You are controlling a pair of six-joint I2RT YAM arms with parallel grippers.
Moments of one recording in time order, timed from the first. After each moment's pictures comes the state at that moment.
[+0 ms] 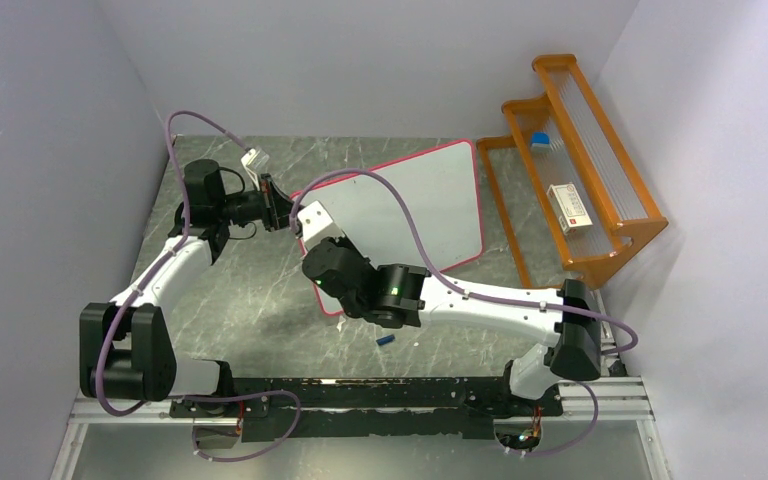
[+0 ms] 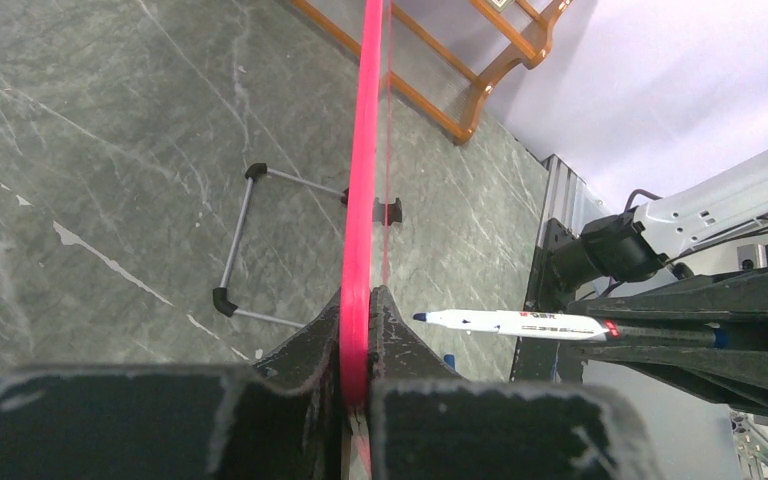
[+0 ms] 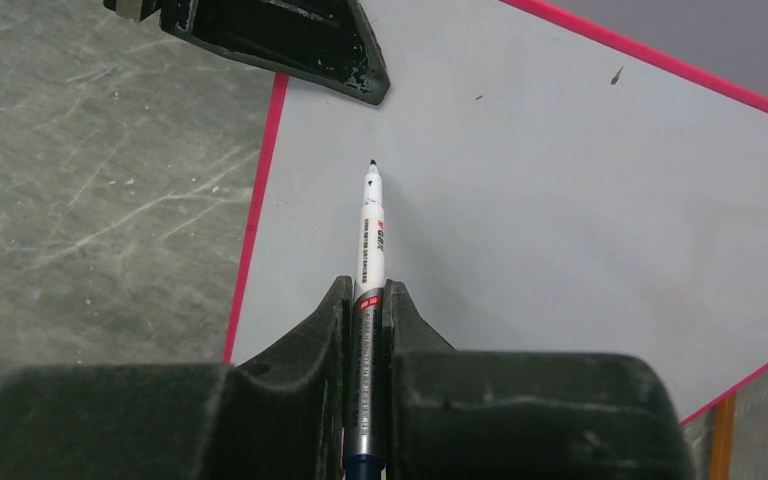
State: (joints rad) left arm -0.08 1.34 0.85 0.20 1.12 -0.31; right arm 1.32 1.56 1.38 -0.34 0.80 0.06
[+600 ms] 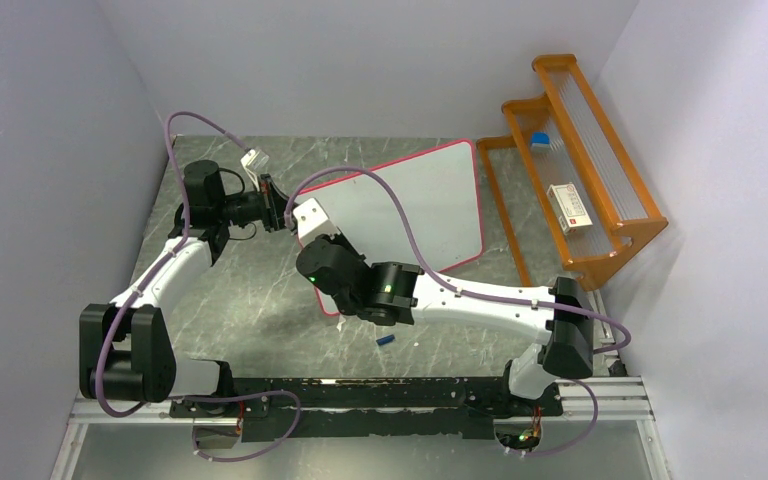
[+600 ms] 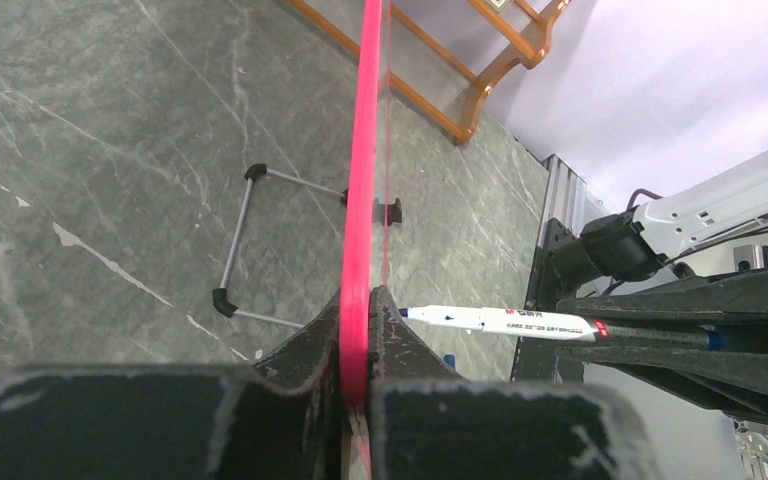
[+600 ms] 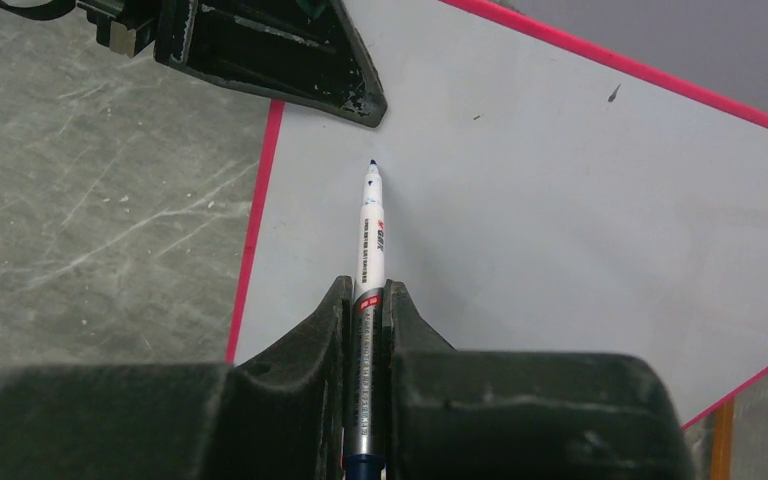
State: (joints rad) left arm -0.08 1.34 0.84 0.21 1.12 -0.31; right arm 1.31 1.60 1.41 -0.33 0.82 0.06
